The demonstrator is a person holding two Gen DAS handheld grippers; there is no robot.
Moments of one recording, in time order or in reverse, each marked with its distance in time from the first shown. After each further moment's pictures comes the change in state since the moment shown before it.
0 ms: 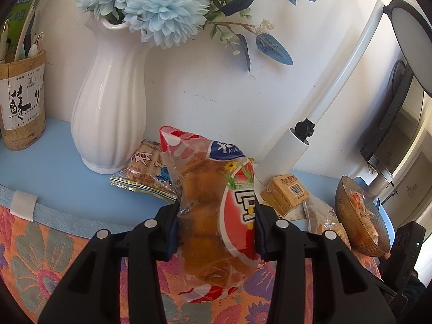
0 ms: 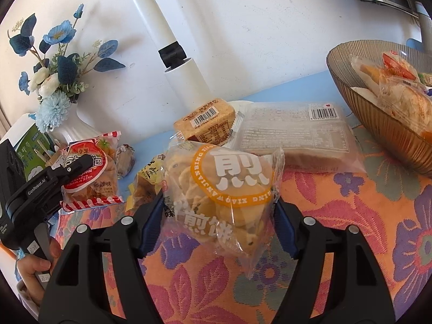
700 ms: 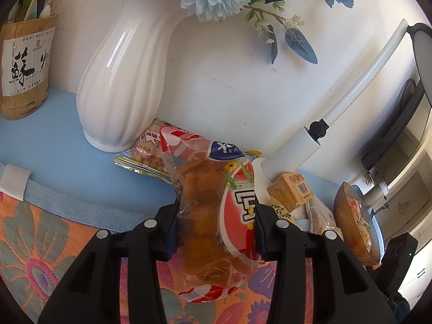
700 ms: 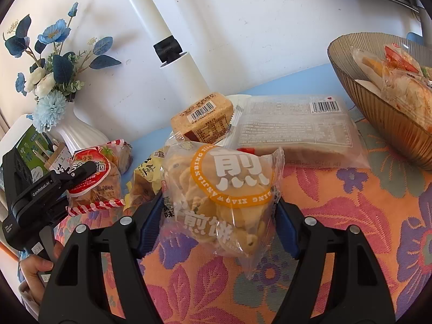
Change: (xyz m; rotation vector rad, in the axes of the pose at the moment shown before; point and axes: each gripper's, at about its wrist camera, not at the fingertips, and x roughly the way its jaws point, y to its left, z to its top) left arm 0.015 0.018 -0.005 -0.114 0.058 -0.021; right arm 0.005 0.002 0.001 0.005 0.030 -0.001
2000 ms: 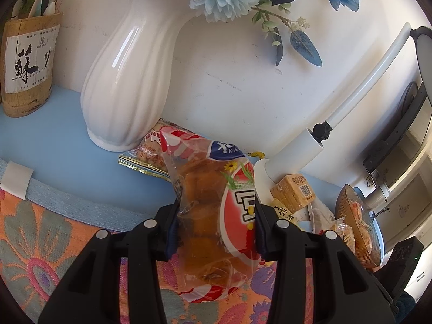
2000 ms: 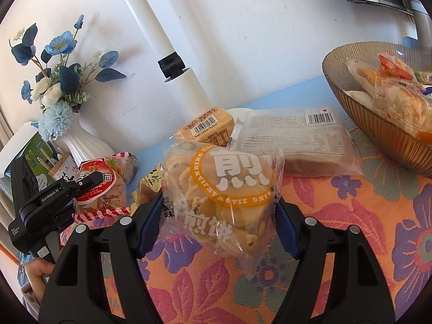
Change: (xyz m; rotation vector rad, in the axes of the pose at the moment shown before) left arm 0.000 0.000 -0.002 -0.014 -0.008 0.015; right arm -0.014 0.001 -0.005 0.005 -0.083 0.008
